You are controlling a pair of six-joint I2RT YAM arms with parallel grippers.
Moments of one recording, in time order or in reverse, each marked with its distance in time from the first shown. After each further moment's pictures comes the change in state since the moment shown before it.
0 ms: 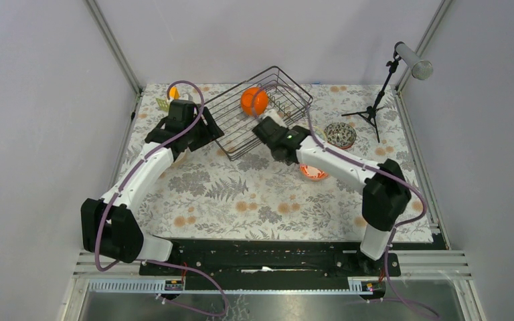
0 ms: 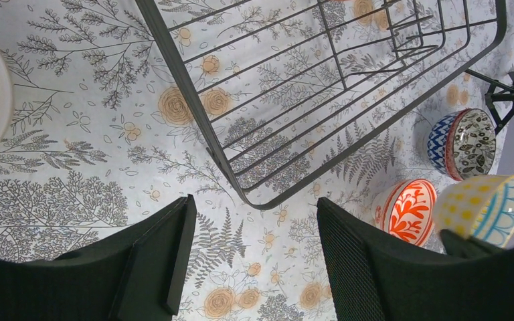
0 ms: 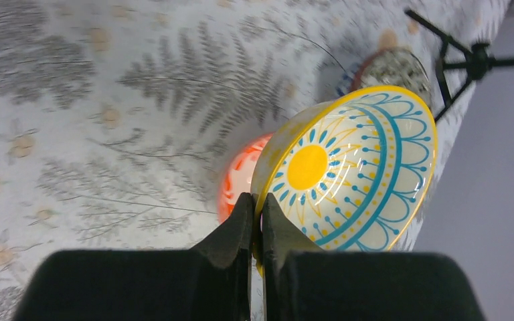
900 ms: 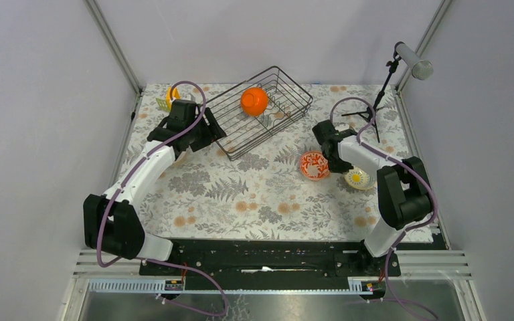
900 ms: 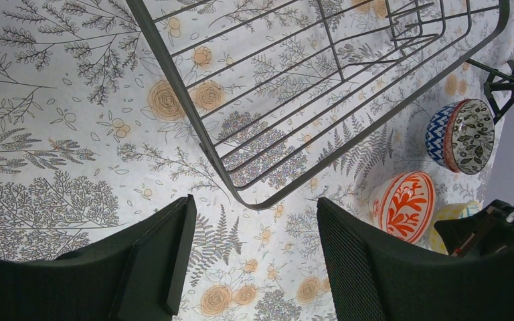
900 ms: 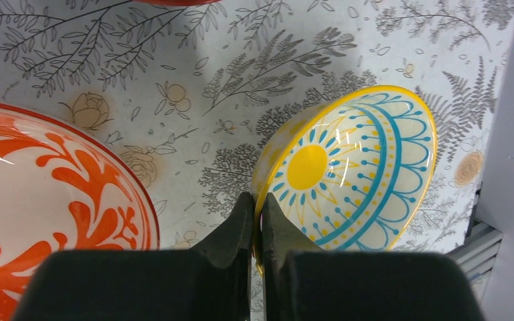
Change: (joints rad) left arm 0.000 0.027 0.002 0.009 0.039 -0.002; right arm -0.486 -0.126 -0.404 -0.002 -0.083 0.354
